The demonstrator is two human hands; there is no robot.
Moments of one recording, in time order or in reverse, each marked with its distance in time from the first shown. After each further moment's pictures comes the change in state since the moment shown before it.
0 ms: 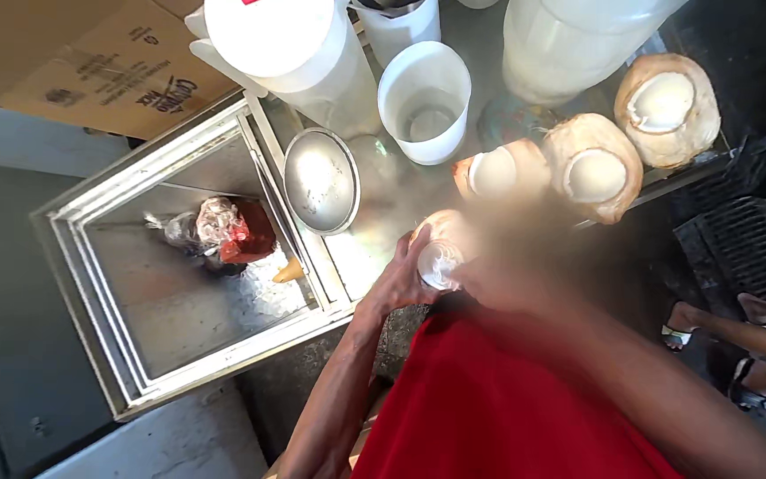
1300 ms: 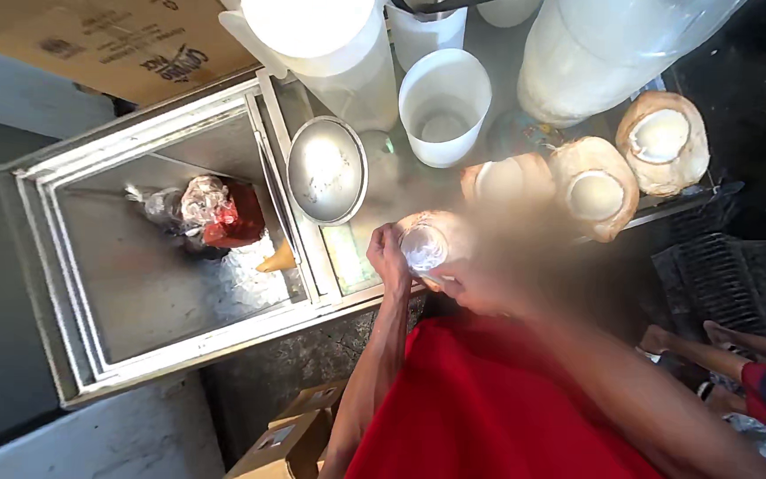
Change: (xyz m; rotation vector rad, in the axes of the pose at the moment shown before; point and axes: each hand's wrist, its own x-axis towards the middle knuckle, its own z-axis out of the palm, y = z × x) left_hand 0.036 0.010 0.029 -0.862 1.066 -0.387; right_hand 0.018 -0.018 0.009 0.181 0.007 -0.018
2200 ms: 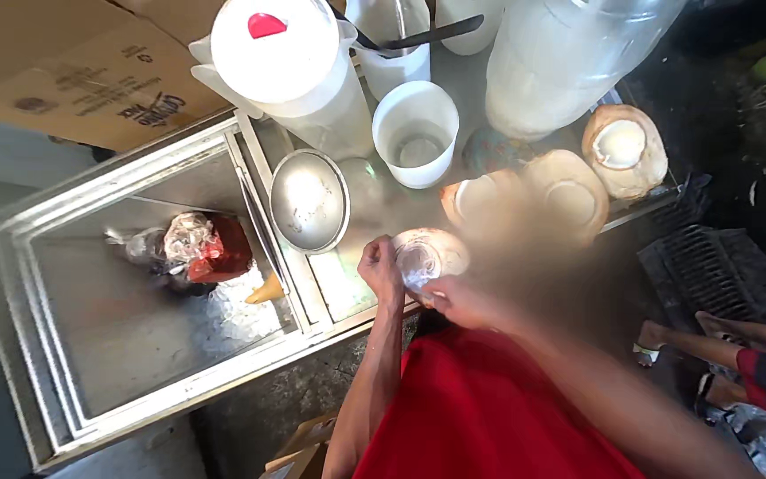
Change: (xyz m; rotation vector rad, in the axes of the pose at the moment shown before) left_hand 0.006 0.010 0.022 -0.041 -0.009 0.100; right_hand -0.002 0.001 -0.001 -0.057 0.092 -0.025
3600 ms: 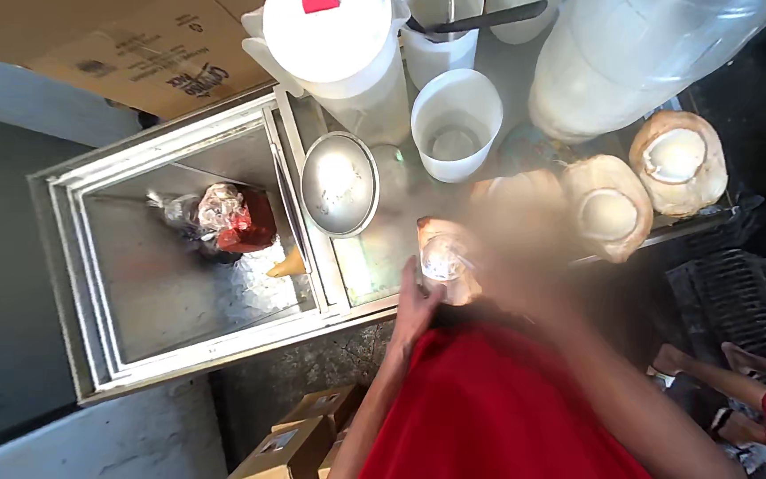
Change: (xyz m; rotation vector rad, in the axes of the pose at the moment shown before) left_hand -0.048 -0.013 -0.063 0.377 -0.533 -0.129; right_hand 0.011 0.042 -0.017 0.162 0.126 0.102
